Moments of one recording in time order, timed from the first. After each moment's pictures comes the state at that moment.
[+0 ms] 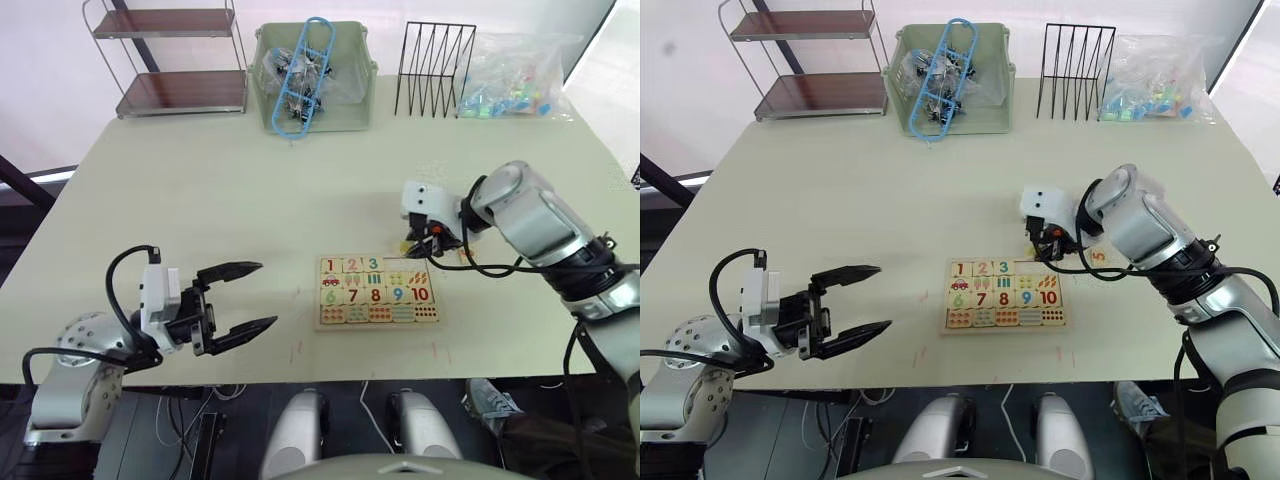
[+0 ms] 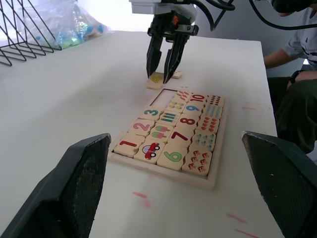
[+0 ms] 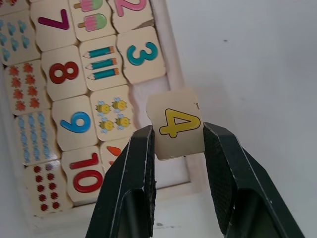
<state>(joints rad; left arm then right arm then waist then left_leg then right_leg) 0.13 0.73 0.25 -0.22 -0.65 0.02 -1.25 -0.96 -0.68 0.58 0.01 -0.05 0.90 1.31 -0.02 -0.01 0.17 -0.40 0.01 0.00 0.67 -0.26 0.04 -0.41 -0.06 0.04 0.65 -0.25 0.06</state>
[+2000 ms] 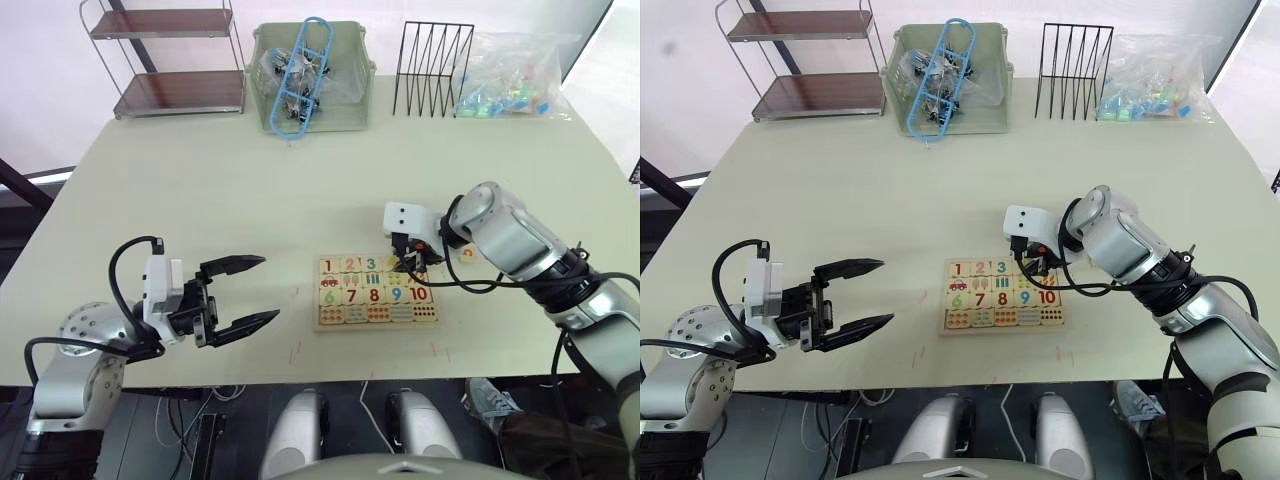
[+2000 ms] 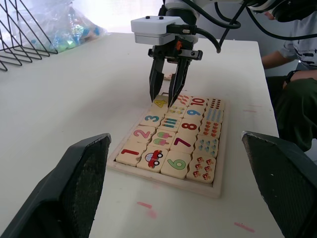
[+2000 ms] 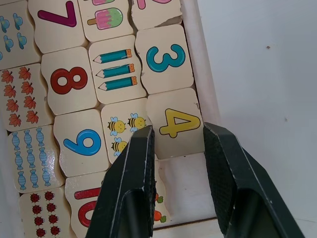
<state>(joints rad) 0.08 0.73 0.25 -0.22 -0.64 0.06 -1.26 -0.93 -0.63 0.65 0.00 -0.05 0.89 1.24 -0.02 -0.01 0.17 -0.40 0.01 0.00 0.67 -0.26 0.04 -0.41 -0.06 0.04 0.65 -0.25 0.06</state>
